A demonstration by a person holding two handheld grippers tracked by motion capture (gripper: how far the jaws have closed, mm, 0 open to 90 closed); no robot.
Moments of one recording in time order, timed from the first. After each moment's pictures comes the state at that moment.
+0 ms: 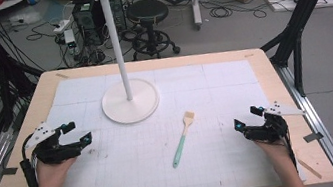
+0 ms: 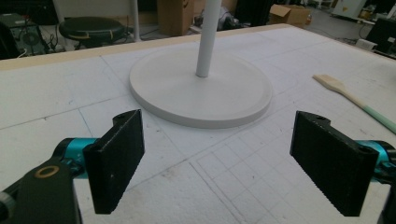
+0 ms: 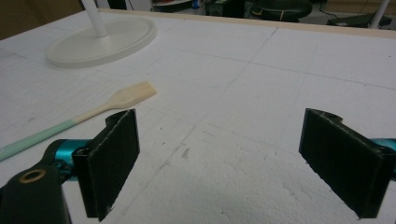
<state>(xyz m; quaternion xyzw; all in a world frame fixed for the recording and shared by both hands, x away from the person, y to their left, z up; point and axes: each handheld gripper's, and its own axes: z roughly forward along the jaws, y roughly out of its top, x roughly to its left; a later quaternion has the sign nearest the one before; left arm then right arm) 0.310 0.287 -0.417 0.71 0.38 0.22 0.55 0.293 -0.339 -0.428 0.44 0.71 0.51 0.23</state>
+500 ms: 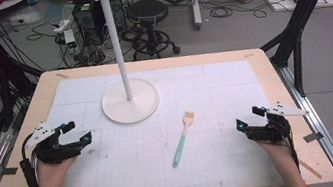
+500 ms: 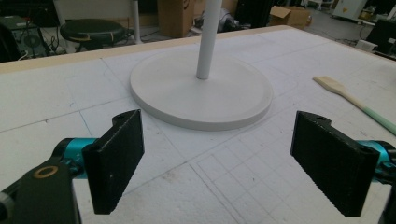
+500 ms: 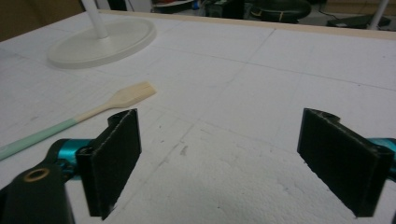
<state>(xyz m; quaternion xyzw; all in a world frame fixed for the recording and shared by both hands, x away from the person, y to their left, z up) 0.310 0.286 -0.417 0.71 0.38 0.22 0.55 0.290 -0.344 -0.426 0.43 0.71 0.51 0.23</state>
